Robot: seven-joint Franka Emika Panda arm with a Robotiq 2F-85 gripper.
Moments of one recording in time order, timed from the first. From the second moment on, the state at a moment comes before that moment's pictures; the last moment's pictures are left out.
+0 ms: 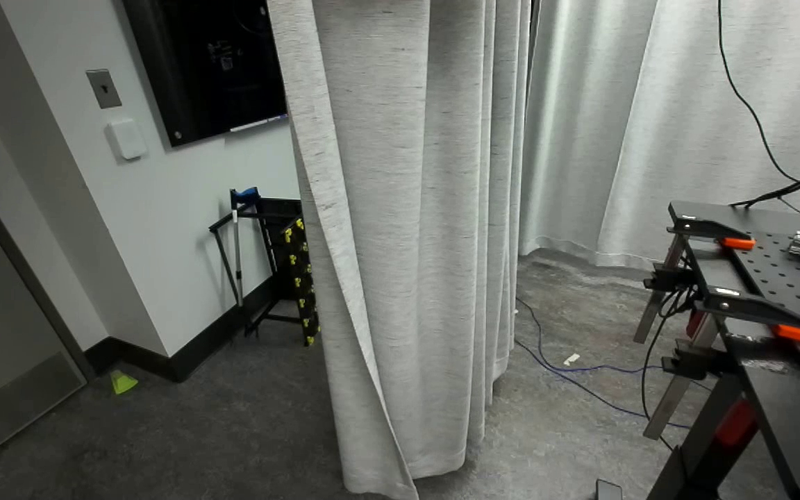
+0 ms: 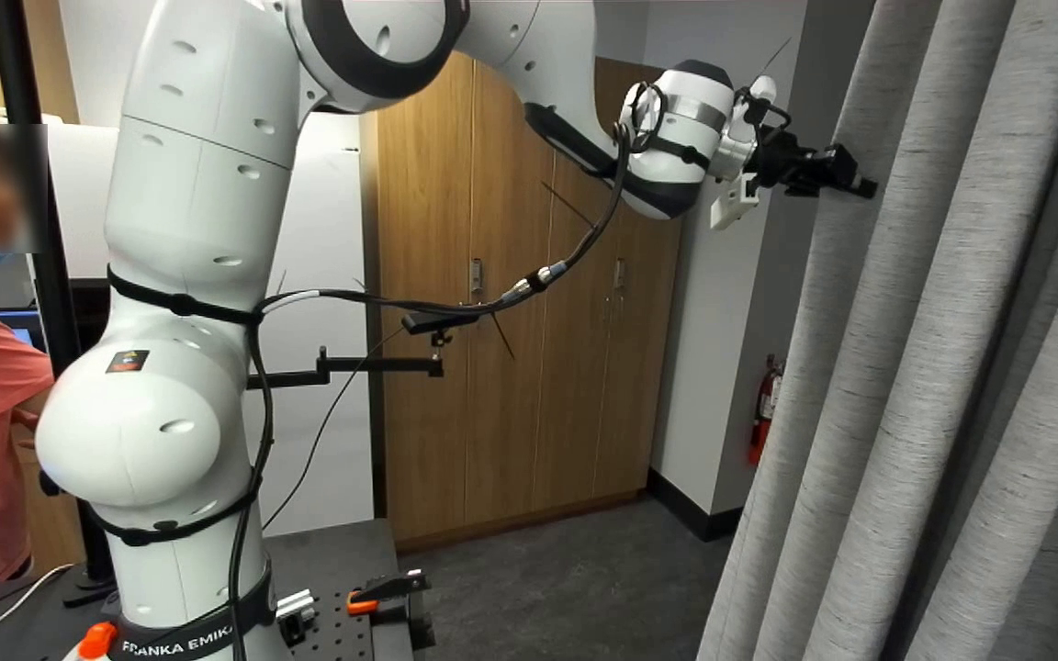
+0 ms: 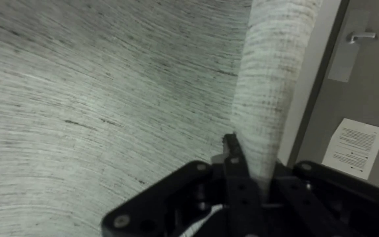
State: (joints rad) arm 0.08 0.26 0.10 -1.53 -1.48 2.46 1.31
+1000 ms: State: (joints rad) arm 0.15 0.26 0.26 -1.49 -1.20 2.49 1.00
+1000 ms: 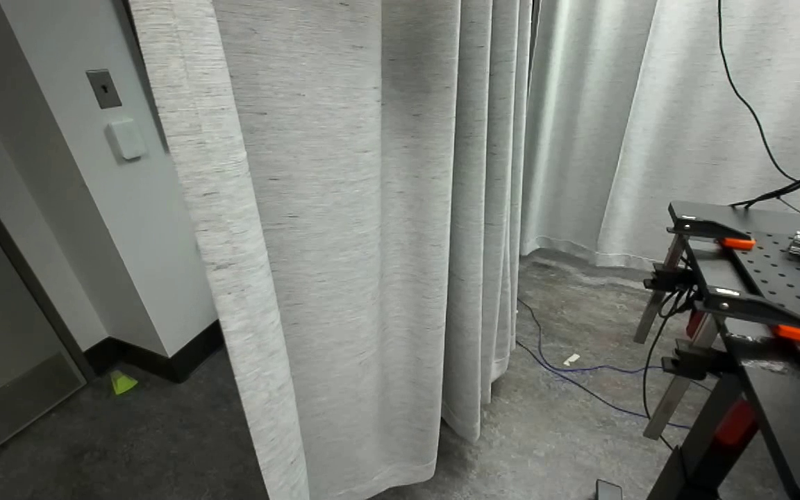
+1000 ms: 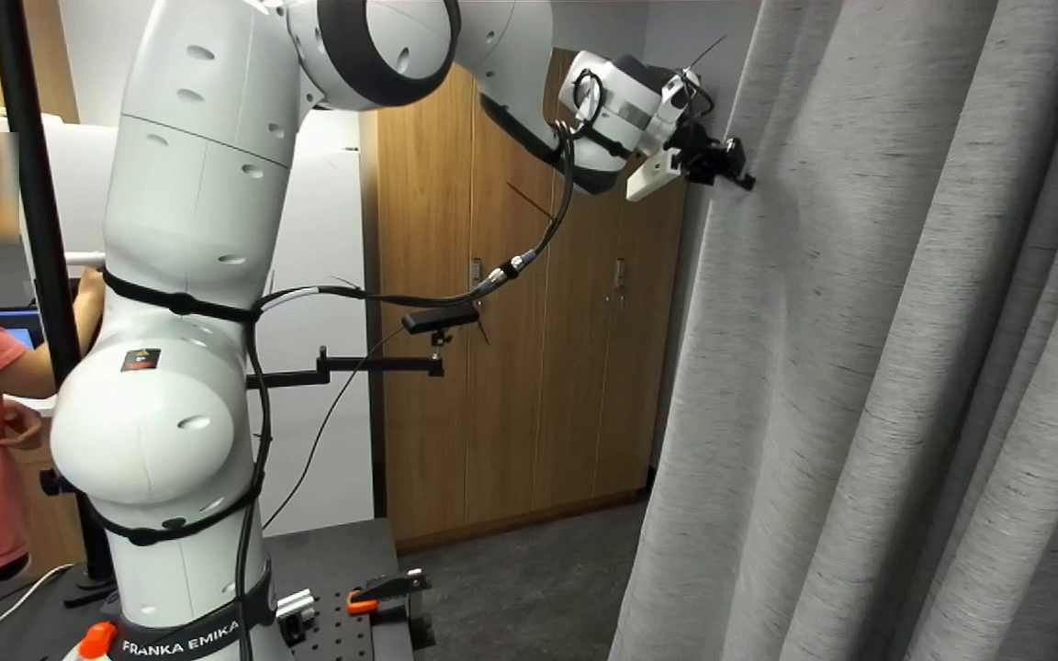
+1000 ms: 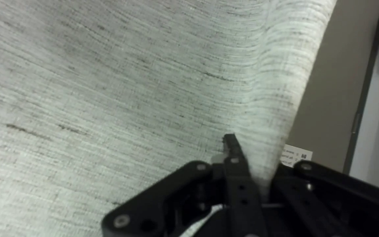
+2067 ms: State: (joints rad) arm 0.32 0.41 0.34 -1.28 -1.15 2.54 0.90
